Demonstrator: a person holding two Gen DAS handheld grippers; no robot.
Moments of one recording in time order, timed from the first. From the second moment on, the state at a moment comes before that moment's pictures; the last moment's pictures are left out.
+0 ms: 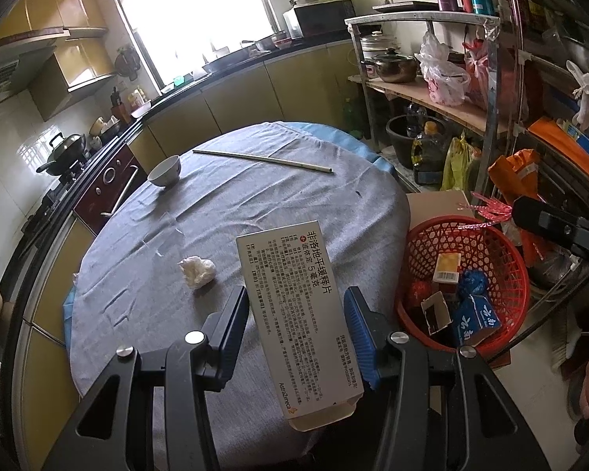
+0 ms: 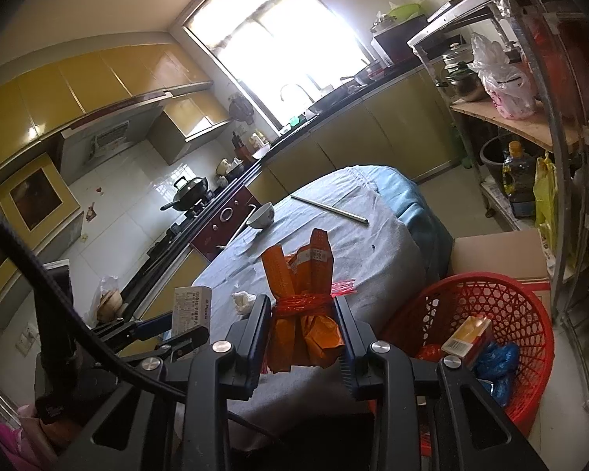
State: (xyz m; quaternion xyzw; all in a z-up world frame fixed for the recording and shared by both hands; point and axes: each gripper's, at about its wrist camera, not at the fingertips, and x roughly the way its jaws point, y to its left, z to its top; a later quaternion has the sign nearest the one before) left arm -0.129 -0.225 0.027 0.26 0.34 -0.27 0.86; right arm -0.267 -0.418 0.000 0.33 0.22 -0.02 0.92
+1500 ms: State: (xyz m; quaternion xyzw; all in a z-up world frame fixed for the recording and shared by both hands) left arm -0.153 -0.275 0.015 0.32 0.31 -0.32 0.84; right arm -0.292 -0.441 -0.017 0.36 0.22 -0.06 0.90
